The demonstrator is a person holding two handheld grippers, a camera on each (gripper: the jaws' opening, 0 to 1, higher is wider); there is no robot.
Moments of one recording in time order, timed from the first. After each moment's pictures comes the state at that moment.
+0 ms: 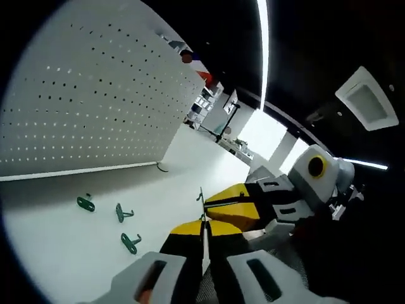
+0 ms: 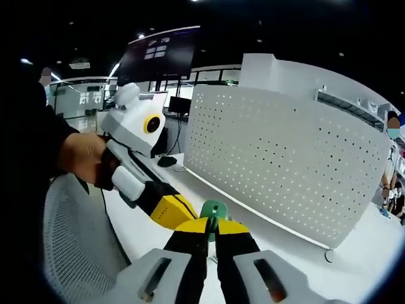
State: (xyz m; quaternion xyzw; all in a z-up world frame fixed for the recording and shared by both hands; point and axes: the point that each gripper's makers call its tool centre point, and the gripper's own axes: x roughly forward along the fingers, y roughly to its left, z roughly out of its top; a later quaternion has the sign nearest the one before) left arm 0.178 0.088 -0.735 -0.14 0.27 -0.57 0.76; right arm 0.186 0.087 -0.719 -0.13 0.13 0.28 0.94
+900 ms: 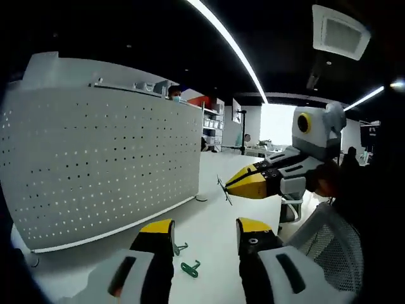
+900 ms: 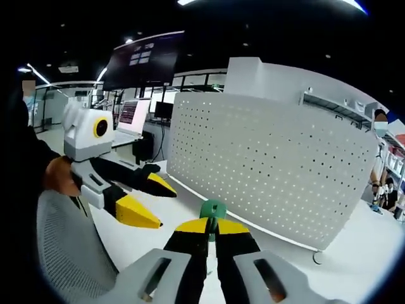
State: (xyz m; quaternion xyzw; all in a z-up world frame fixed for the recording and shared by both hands) left arm 0.206 0.123 -0.718 0.00 0.09 -0.51 0.86; right arm 0.207 0.064 -0.700 -0.12 0.11 0.23 0.96
